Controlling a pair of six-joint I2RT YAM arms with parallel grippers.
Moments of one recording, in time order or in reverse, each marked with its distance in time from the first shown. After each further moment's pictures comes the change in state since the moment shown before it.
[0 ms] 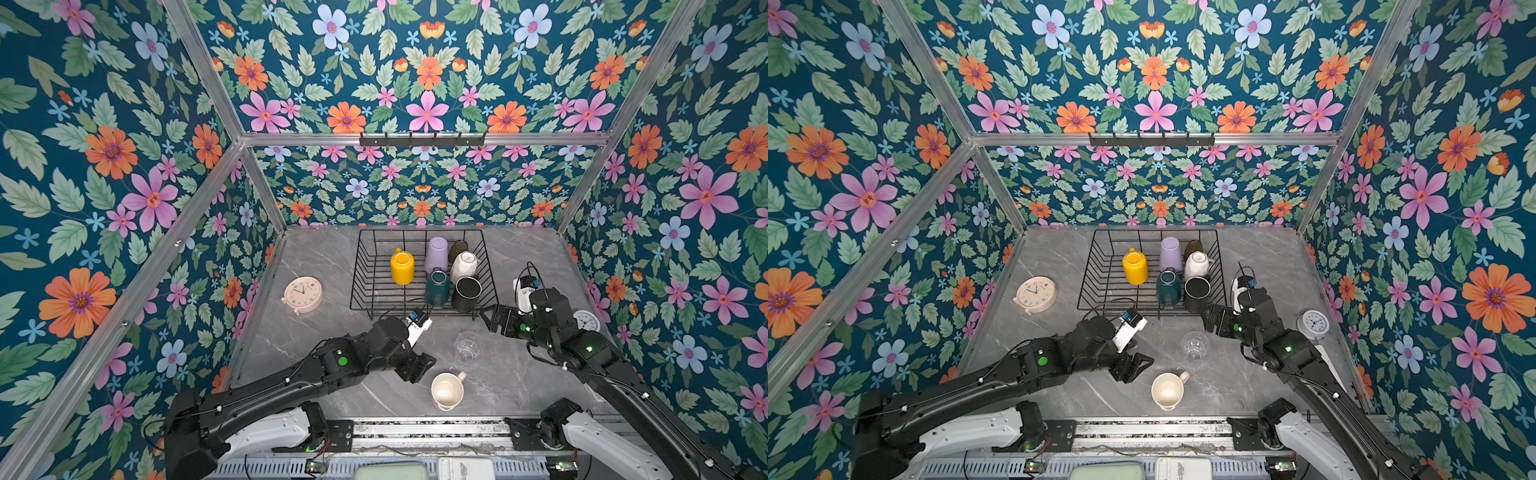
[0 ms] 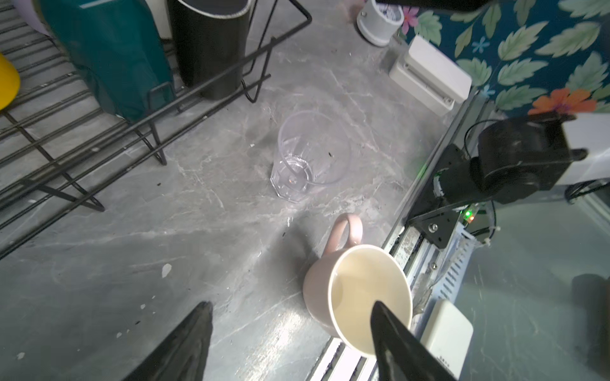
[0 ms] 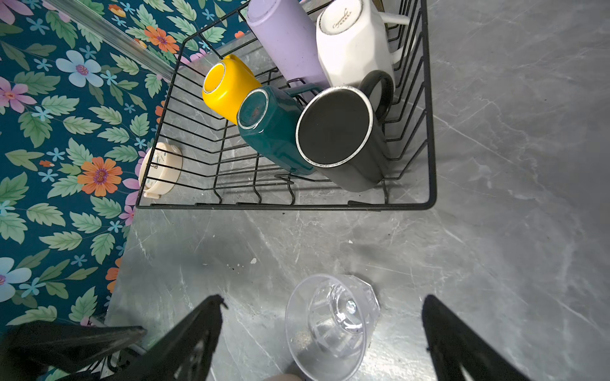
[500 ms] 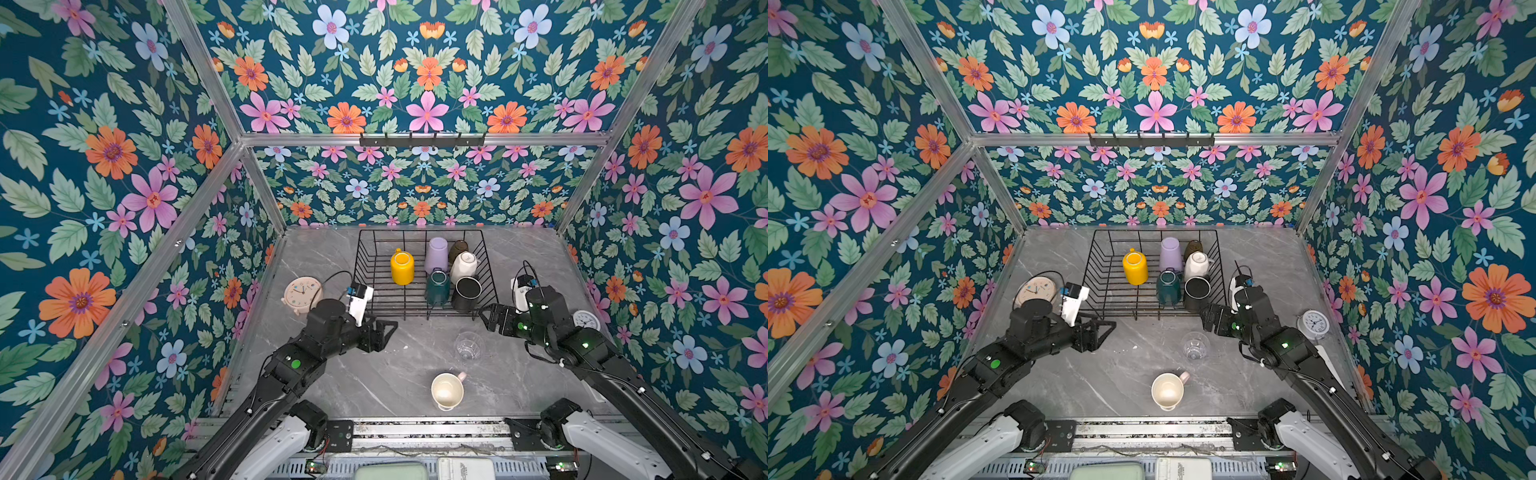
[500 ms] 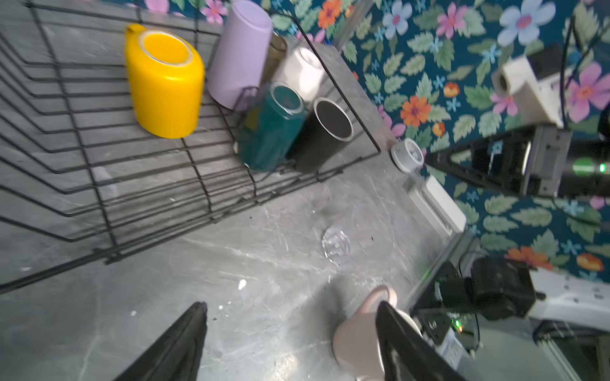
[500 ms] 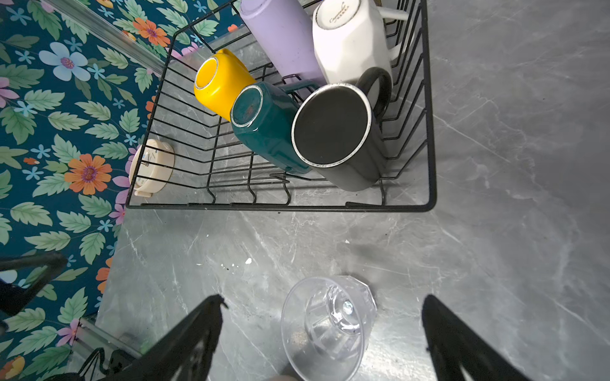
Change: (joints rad) left arm 0.464 -0.296 -0.108 0.024 0.245 -0.046; right arm 0.012 0.039 0.013 0.000 0.003 -0.003
